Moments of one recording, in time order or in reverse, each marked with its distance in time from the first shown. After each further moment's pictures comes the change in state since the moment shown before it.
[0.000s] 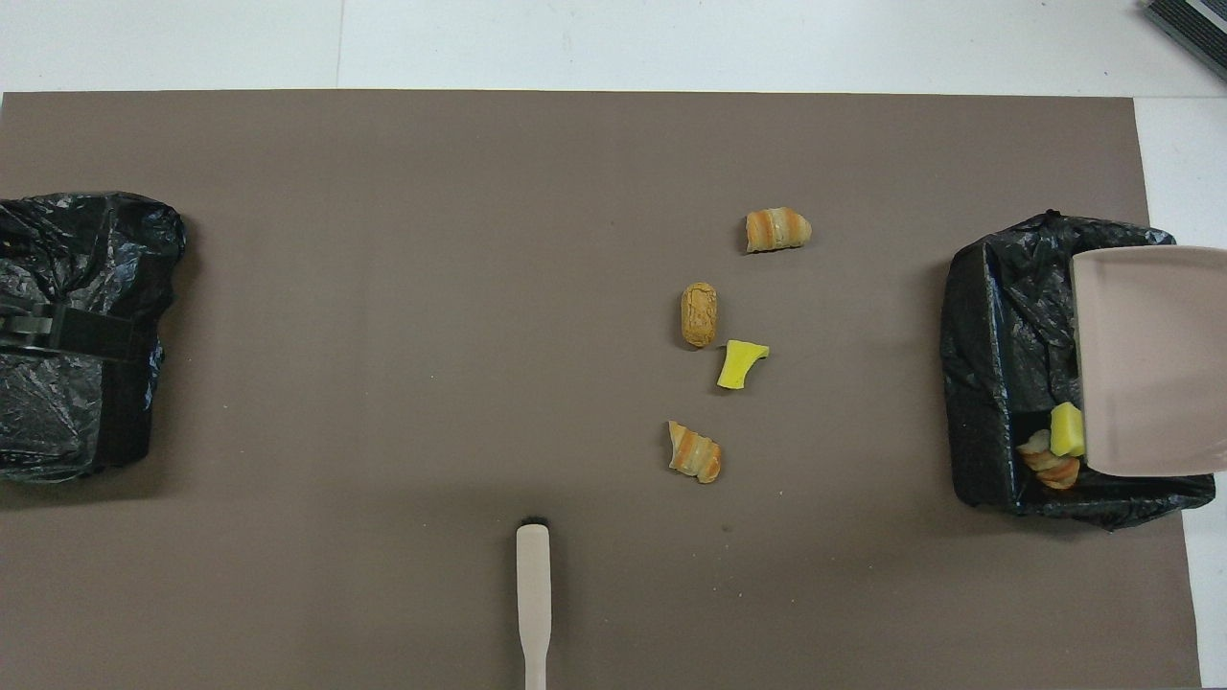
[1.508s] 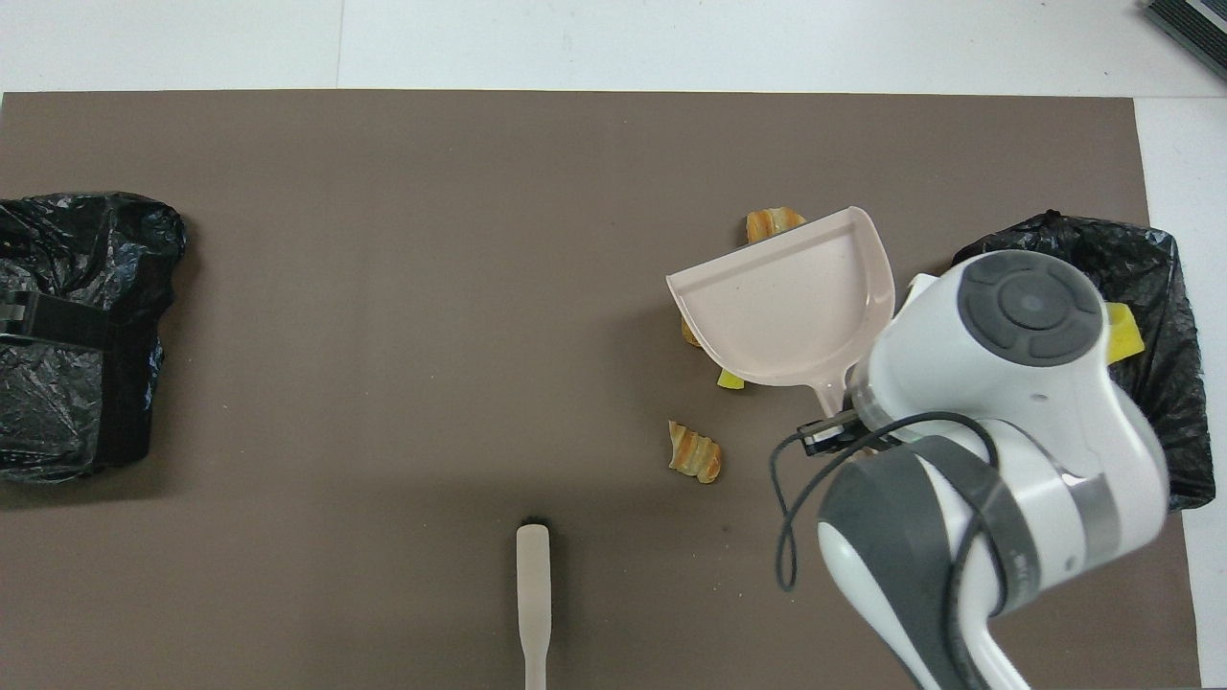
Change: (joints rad) left arm 0.009 0.015 0.003 0.009 0.008 -0.001 0.006; right arm 0.498 0.200 0.039 0.054 0.705 -0.196 1.567
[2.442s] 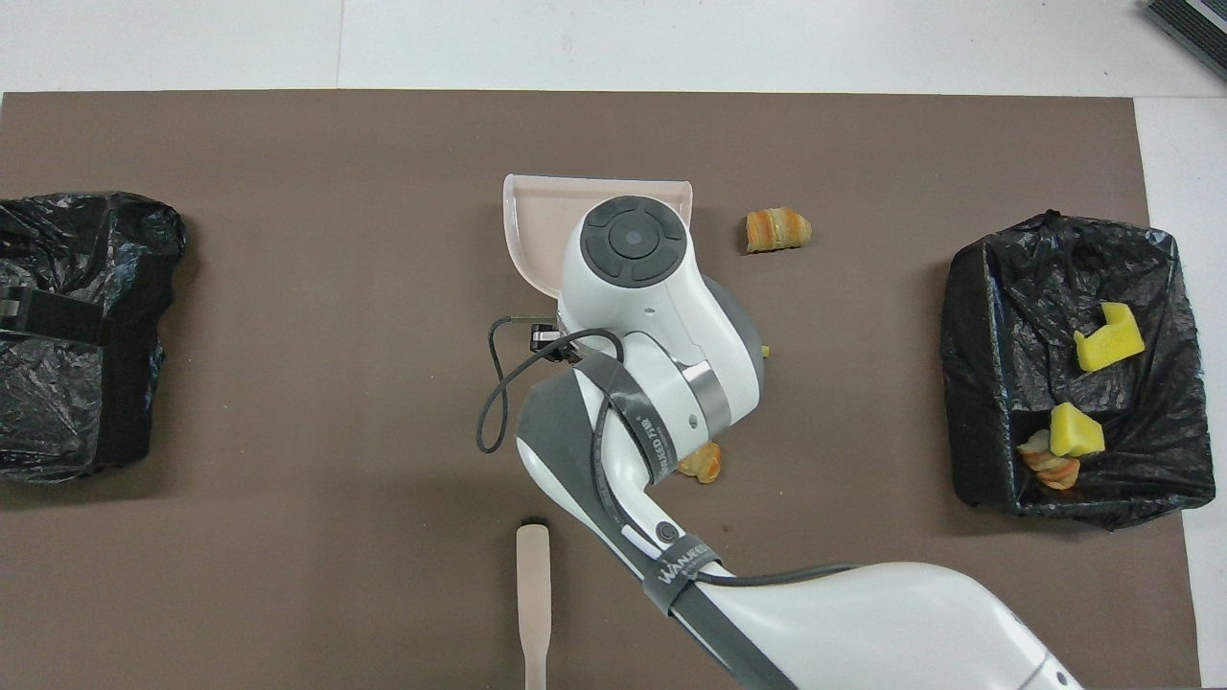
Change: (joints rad) left arm 0.001 0.001 0.001 0.006 0.000 0.004 0.001; right arm 0.245 0.553 0.001 0.515 0.107 0.220 0.533
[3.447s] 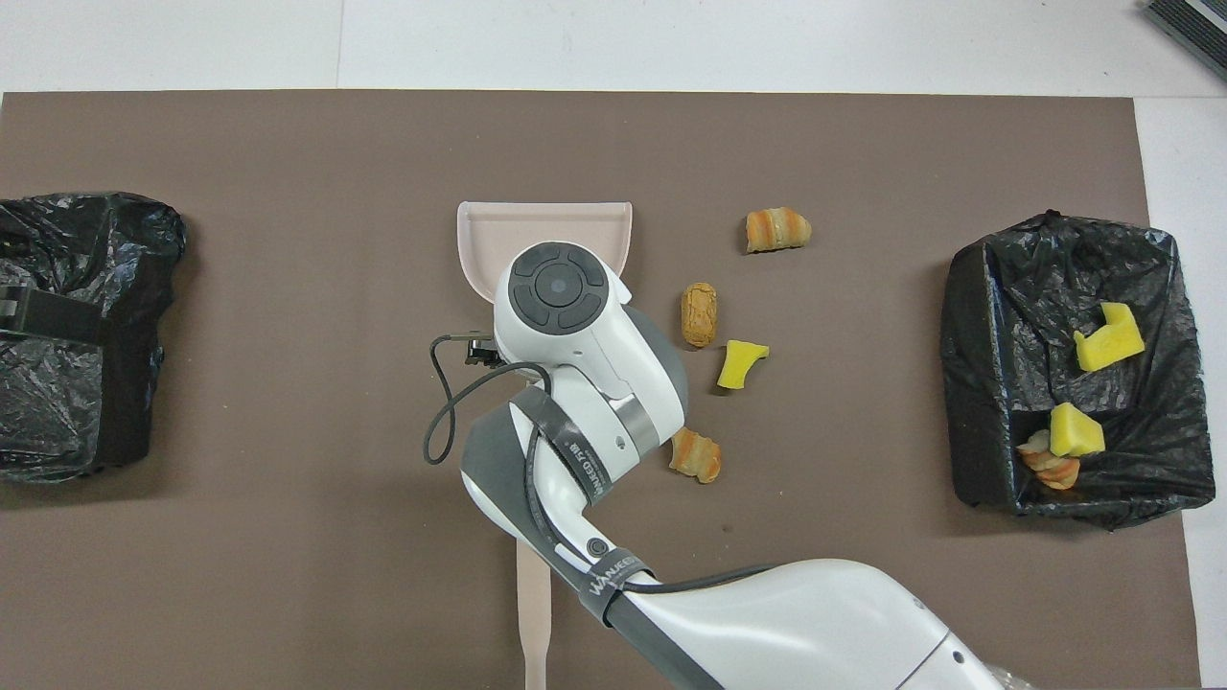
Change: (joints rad) left arm 0.001 0.000 0.001 0.000 0.000 0.000 0.000; right arm 0.068 0.057 0.001 0.022 0.005 0.124 0.028
